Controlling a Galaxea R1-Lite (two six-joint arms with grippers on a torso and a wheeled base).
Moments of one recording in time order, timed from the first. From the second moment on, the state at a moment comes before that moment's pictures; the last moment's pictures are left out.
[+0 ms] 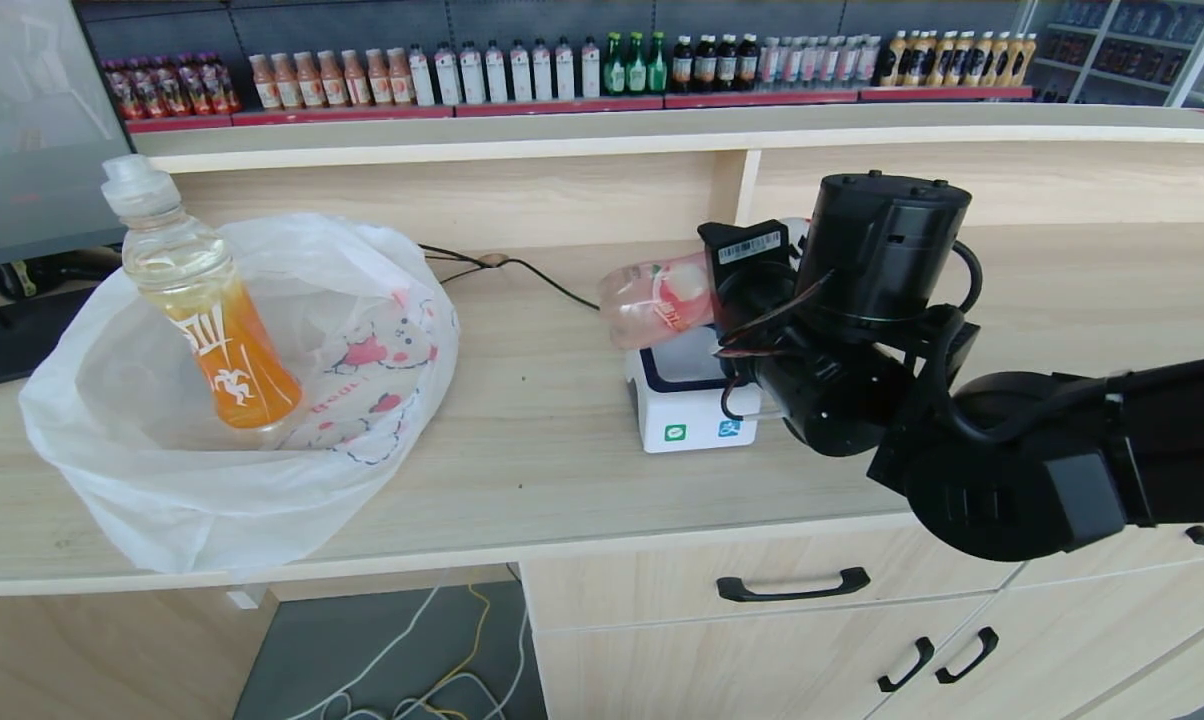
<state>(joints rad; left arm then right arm) 0.00 0.00 0.00 0.00 0.00 0.00 0.74 1.90 -1.25 -0.74 -0.59 1.26</state>
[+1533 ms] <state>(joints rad) 0.00 0.00 0.00 0.00 0.00 0.00 0.71 1.72 -0.98 -1.30 -0.25 0.00</state>
